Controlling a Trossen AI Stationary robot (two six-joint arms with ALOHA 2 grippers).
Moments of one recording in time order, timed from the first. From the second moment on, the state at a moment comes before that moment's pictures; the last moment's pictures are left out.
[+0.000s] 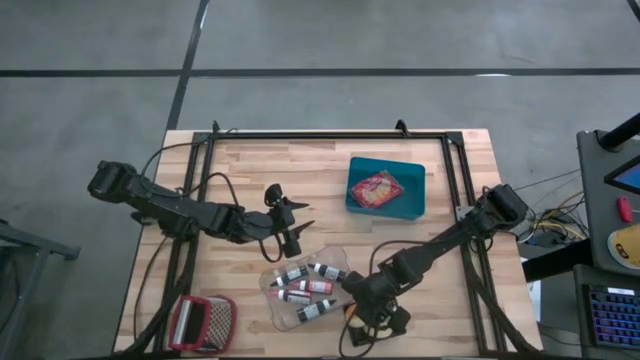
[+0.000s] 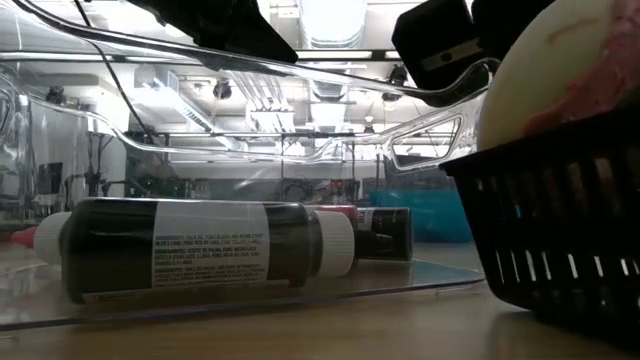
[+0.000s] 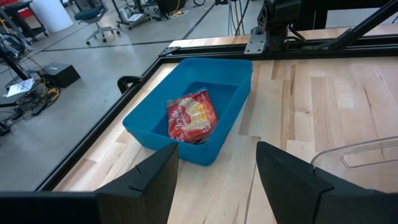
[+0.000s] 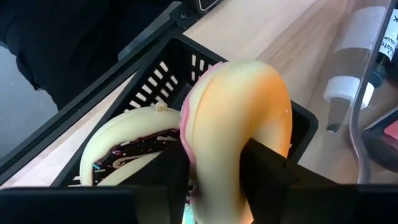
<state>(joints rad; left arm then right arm) -0.27 1.37 0.81 0.10 -0.62 -0.05 0.51 1.84 1.22 -0.42 -0.28 -0.21</state>
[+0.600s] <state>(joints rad) -0.27 1.37 0.81 0.10 -0.63 -0.05 0.51 1.82 1.22 -0.42 -0.26 -0.18</state>
